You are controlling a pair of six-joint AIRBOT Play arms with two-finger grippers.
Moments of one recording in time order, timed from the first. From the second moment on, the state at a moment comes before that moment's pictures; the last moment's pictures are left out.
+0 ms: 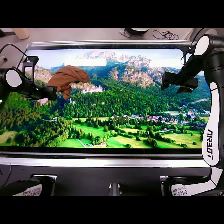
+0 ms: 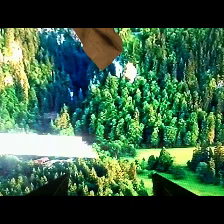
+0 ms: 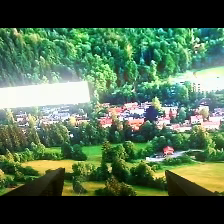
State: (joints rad) left arm -0.12 -1.29 1.38 1.60 -1.27 -1.69; right arm 0.04 -1.63 1.93 -1.49 1.72 1.77
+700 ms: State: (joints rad) left arm -0.12 -1.29 1.38 1.60 -1.26 -1.70; right arm 0.04 -1.63 1.93 -1.49 1.70 1.77
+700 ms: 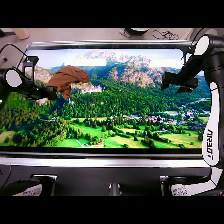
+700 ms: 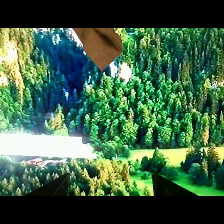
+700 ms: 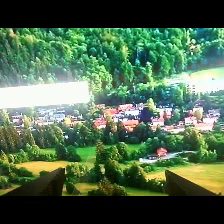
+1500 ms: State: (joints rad) left arm 0.14 -1.78 1.71 1.37 -0.96 -1.96; right arm 0.04 -1.64 1.93 -1.44 1.37 1.73
